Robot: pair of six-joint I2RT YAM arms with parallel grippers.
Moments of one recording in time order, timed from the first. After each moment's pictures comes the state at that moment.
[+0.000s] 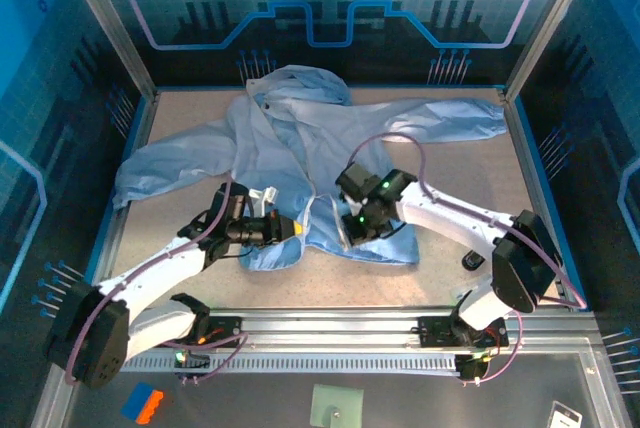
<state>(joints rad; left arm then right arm) -0.42 1.11 0.47 -0.04 0.67 -0.85 0.77 1.54 1.19 -0.98 -0.13 0.45</state>
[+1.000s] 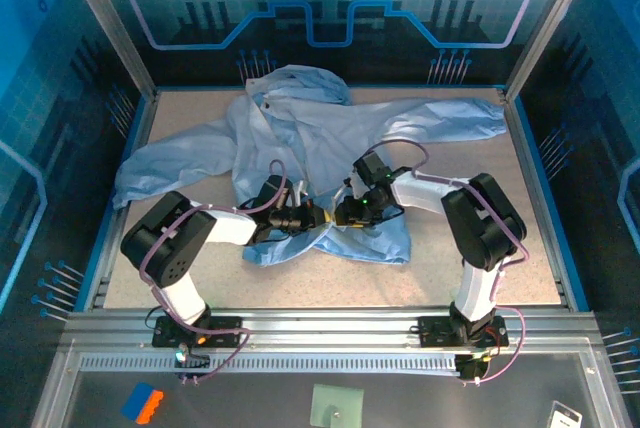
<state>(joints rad) -0.54 1.72 0.62 0.41 0.50 -0.94 0.54 1.83 1.04 -0.45 -0.46 0.47</state>
